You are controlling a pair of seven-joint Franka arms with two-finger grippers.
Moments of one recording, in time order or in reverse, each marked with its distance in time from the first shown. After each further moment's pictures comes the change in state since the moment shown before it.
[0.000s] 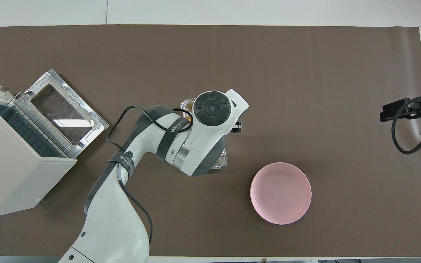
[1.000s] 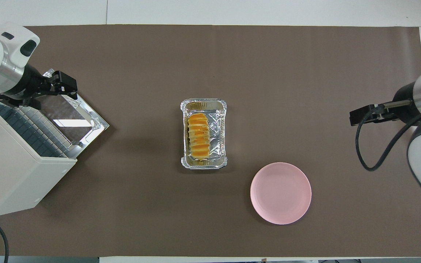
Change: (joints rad) left arm 0.550 -0.342 0.058 0.026 0.109 -0.495 0.321; right arm 0.042 -0.006 0.122 -0.006 0.005 0.025 0.034
